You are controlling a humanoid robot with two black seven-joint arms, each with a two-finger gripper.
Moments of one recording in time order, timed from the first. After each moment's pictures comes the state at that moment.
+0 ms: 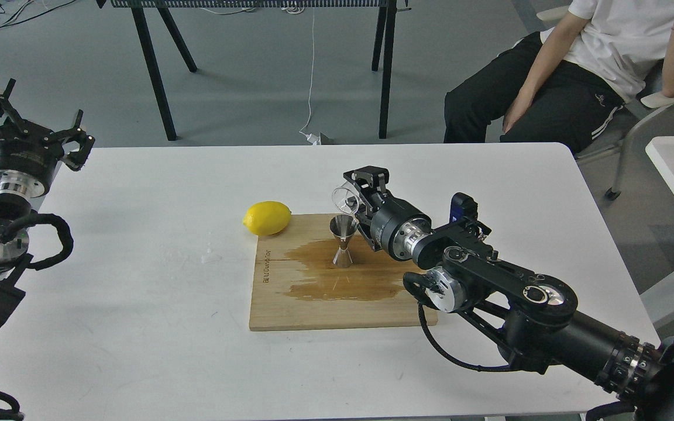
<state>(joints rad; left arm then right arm) -0.65 0.44 -0.96 -0.50 -0.15 -0.49 -0.33 0.66 -0.07 0.53 1.21 -0.60 -0.35 -0.08</state>
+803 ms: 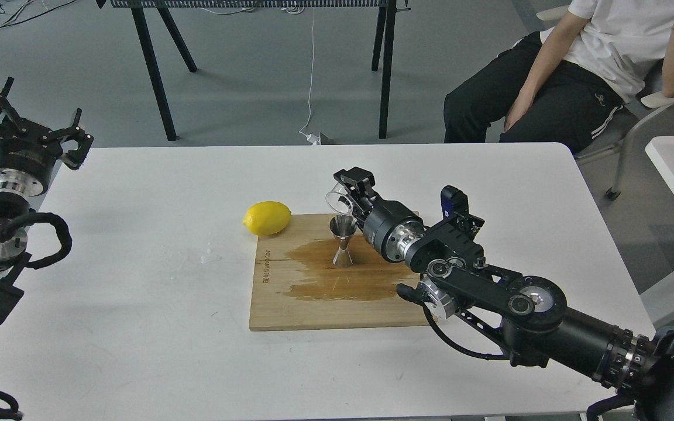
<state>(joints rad) -0.65 0.45 -0.96 -0.50 -0.15 -0.49 -0.32 0.71 -0.08 0.42 1.20 -0.75 -0.38 -0.08</state>
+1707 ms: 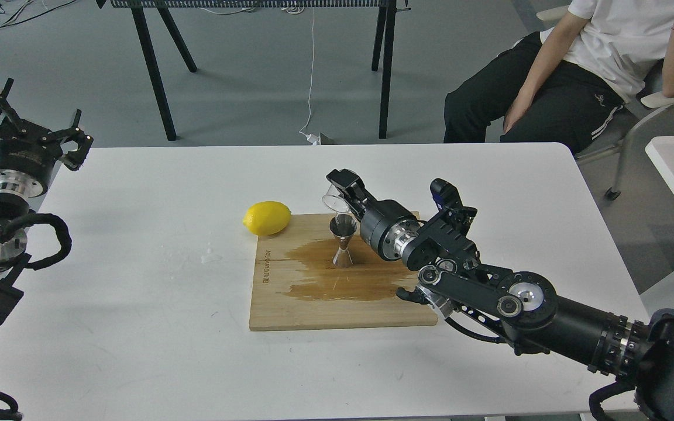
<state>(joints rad) -0.65 0.45 -0.96 -0.50 -0.15 -0.49 -0.32 0.77 -0.08 0.33 1.15 -0.87 -0.38 -0.06</state>
